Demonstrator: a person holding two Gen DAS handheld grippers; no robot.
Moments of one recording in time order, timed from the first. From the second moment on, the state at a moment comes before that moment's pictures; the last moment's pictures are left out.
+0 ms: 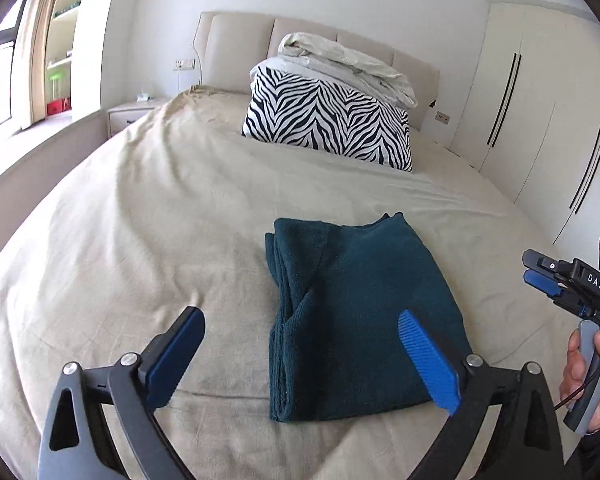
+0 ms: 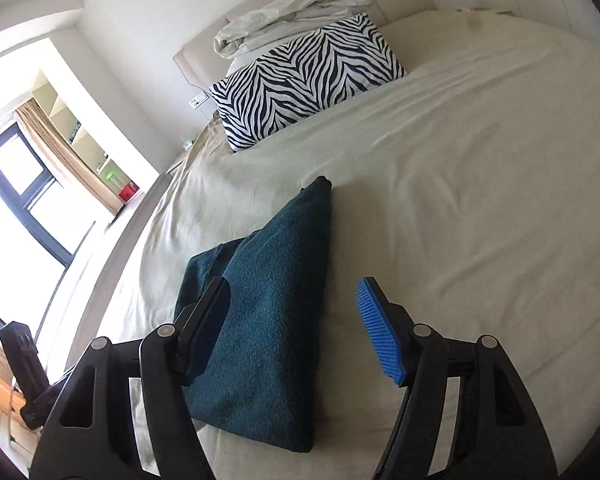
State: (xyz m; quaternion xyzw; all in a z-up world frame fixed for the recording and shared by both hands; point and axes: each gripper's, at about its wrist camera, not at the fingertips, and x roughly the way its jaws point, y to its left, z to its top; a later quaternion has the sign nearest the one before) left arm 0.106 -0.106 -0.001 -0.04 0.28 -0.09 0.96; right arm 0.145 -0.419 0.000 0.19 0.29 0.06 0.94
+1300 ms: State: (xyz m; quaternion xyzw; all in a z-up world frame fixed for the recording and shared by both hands) left arm -0.002 -0.140 0.013 -0.01 0.33 0.03 0.94; right arm -0.019 -0.326 0.048 0.04 0.31 -0.02 0.95
